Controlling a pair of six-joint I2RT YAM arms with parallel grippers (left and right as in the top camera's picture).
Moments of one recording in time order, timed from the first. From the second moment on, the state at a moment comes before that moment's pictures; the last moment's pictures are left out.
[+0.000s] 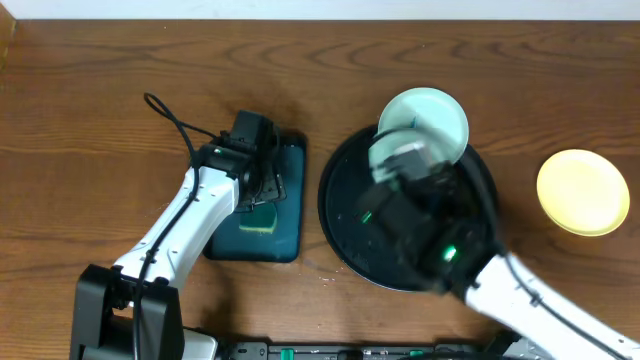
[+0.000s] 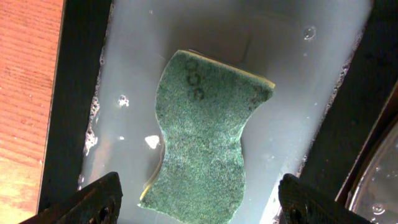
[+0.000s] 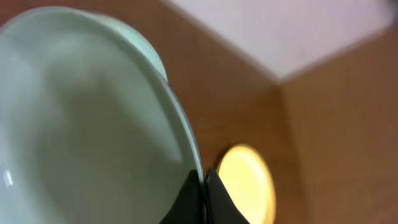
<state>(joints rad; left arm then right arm) -0.28 1.56 1.04 -0.83 -0.08 -0.51 0.79 1.24 0.94 -0.69 1.01 0.11</state>
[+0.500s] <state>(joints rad) -0.28 1.56 1.04 -0.83 -0.08 -0.51 -0.34 1.19 0.94 -0.69 0.02 0.24</state>
